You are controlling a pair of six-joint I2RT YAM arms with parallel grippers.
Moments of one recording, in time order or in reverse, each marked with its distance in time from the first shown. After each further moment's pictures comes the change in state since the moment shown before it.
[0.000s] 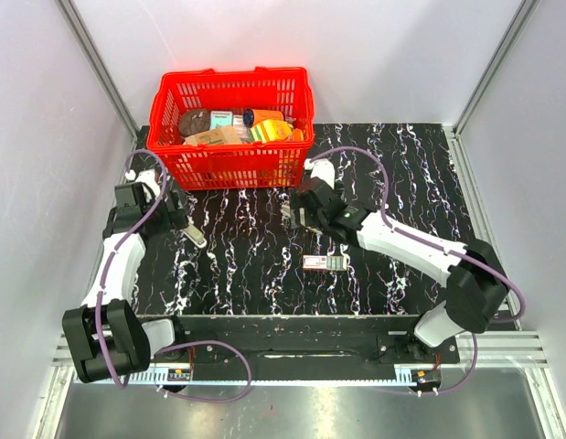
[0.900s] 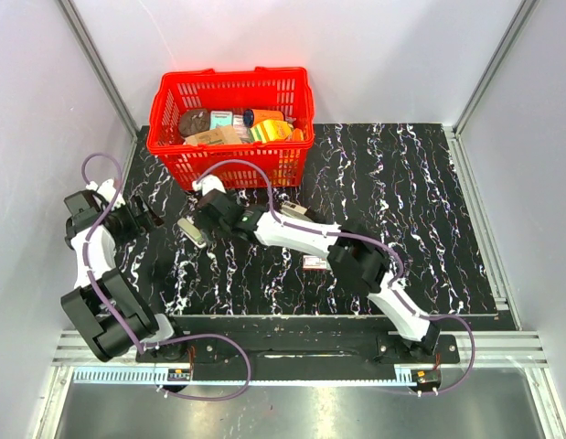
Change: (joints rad) left arm 0.383 0.136 0.089 -0.107 0.378 0.112; right arm 0.263 0.782 0.768 0.028 -0.127 -0.179
